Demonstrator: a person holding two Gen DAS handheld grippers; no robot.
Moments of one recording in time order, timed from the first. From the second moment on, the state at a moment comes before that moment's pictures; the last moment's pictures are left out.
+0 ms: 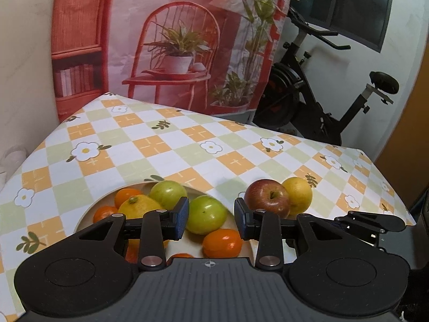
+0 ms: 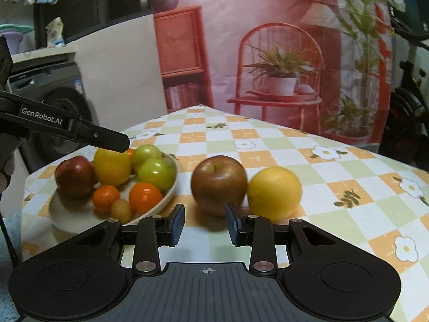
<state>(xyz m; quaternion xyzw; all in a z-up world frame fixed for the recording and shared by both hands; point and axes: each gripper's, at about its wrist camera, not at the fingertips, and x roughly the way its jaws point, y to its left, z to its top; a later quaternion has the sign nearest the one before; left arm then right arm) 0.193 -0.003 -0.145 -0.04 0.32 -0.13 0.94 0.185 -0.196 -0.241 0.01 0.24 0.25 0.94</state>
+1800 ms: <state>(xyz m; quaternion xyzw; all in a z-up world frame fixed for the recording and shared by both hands) 0.257 -0.045 -0.188 -0.11 0.41 -0.26 0.87 0.196 -0.176 -0.255 0.01 0.29 0.22 0.93</state>
